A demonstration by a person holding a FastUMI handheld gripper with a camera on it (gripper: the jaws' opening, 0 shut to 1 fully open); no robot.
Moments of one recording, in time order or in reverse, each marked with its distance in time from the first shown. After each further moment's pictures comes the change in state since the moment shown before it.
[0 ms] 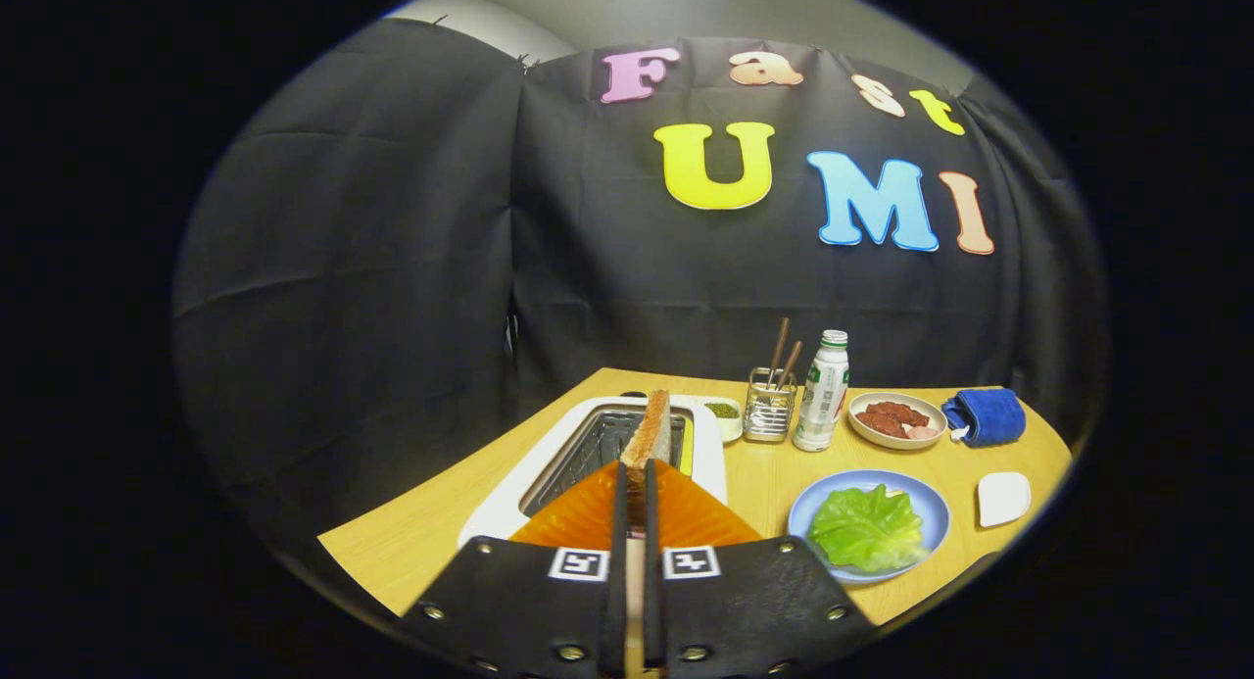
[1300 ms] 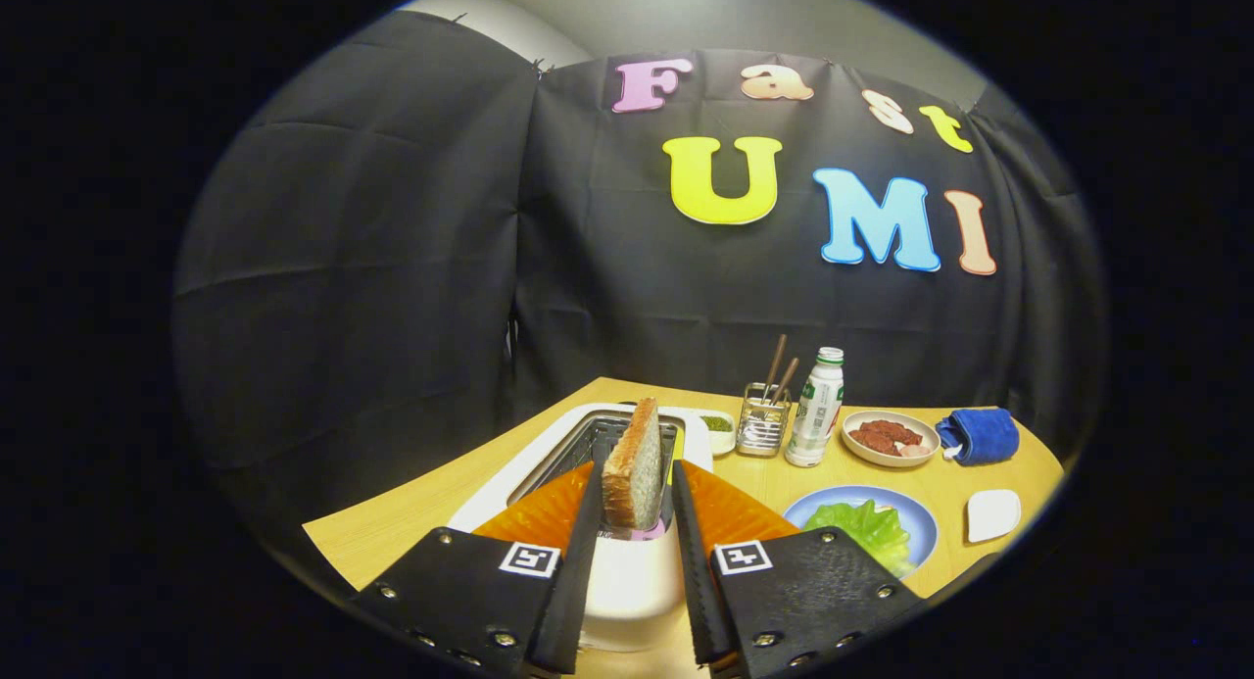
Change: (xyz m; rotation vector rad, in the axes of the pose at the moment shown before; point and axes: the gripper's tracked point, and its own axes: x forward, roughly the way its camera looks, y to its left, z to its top) arm -0.002 -0.008 0.000 -0.038 -0.015 0.002
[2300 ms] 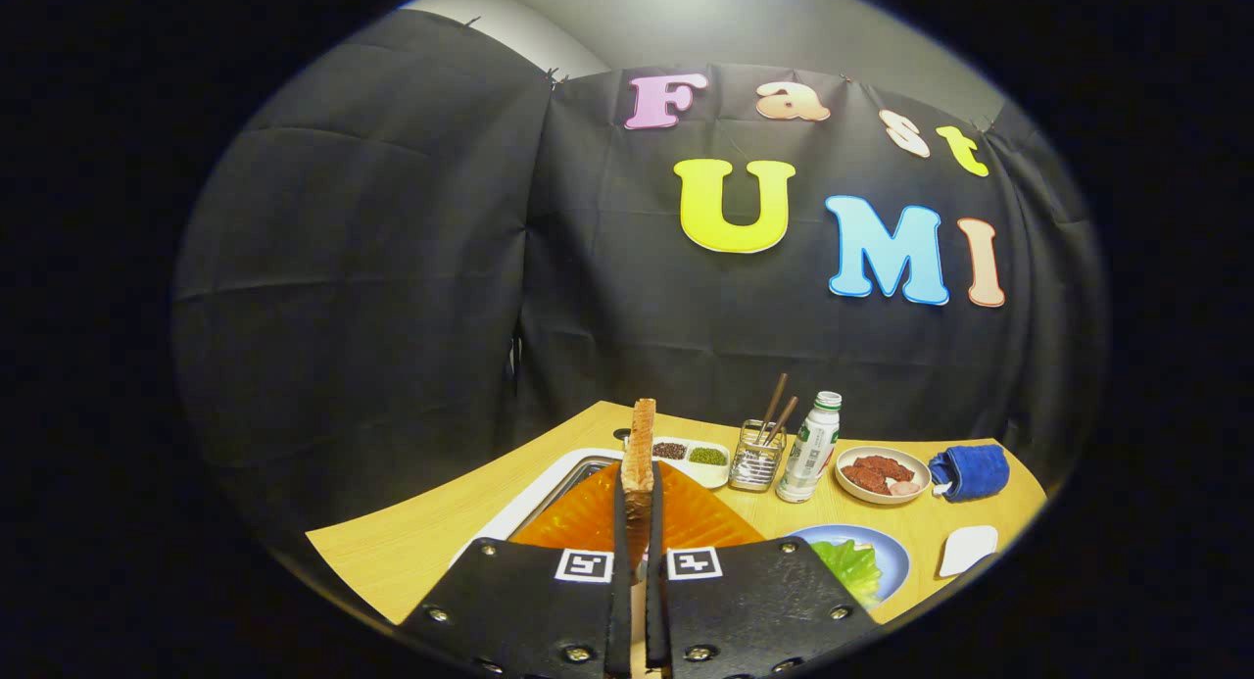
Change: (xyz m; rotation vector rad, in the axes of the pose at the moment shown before) arm -0.008 -0.016 0.059 -0.025 -0.050 0.011
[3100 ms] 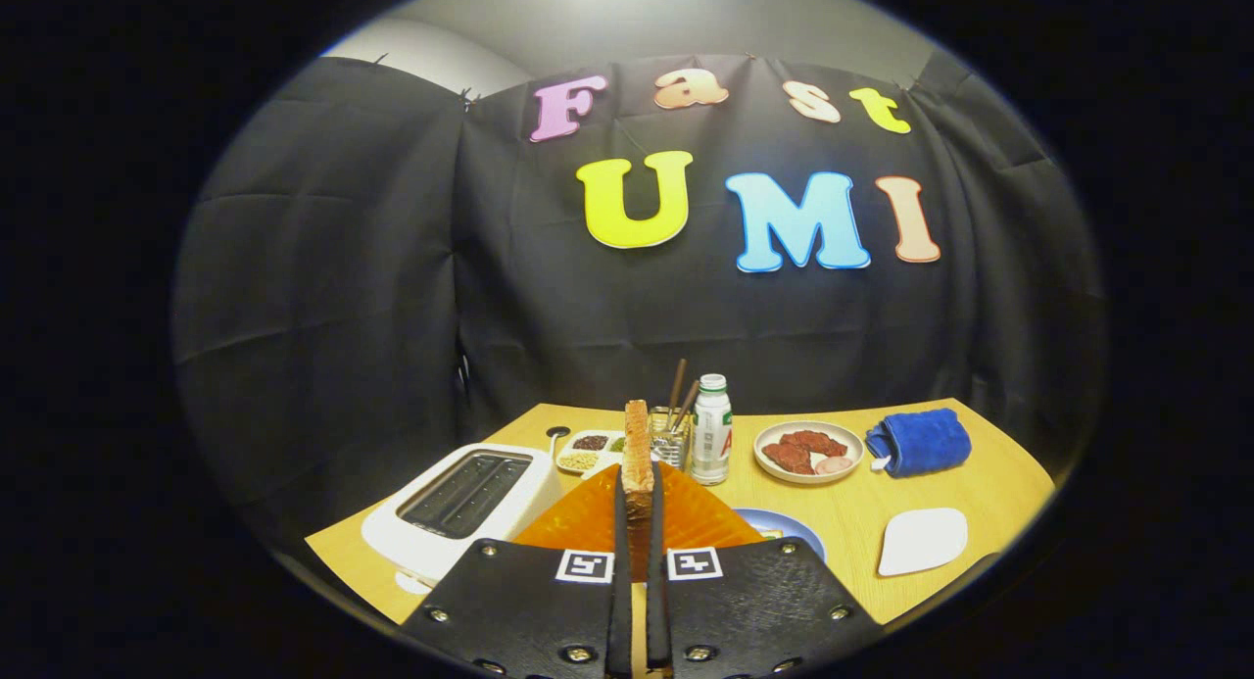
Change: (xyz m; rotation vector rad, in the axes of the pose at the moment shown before) arm -0.043 -0.137 -0.017 0.136 0.031 -0.114
